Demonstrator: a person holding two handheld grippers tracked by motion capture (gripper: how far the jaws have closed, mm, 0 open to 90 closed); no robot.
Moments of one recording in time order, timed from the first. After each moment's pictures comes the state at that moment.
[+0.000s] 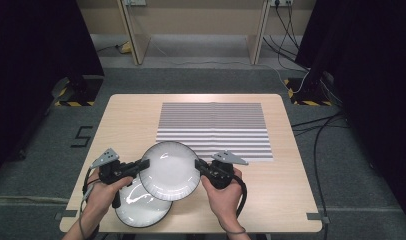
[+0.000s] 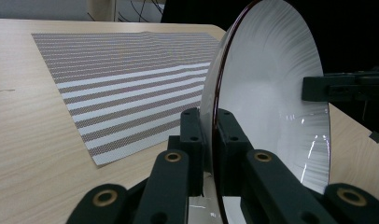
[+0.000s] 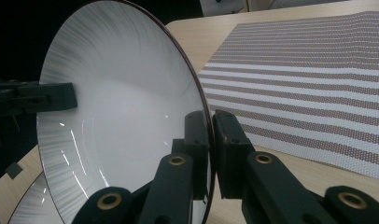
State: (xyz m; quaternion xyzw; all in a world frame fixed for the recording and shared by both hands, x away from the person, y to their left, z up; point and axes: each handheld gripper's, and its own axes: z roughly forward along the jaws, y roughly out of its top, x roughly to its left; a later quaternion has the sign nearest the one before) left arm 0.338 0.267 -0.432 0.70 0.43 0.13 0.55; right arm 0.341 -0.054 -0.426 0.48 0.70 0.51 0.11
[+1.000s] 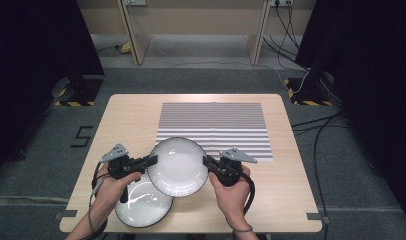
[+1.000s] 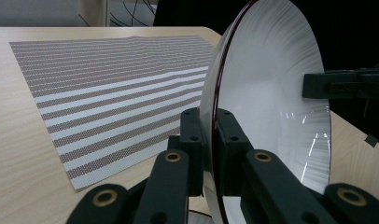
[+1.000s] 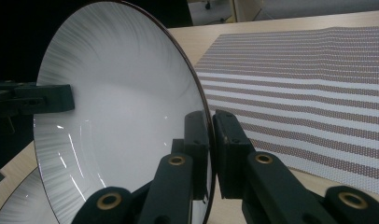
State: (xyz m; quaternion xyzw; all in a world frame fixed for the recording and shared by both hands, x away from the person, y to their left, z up) left arm 0.350 0.246 -0.426 0.71 0.42 0.12 0.55; right arm 0.344 -0.073 -0.418 0.48 0.70 0.51 0.14
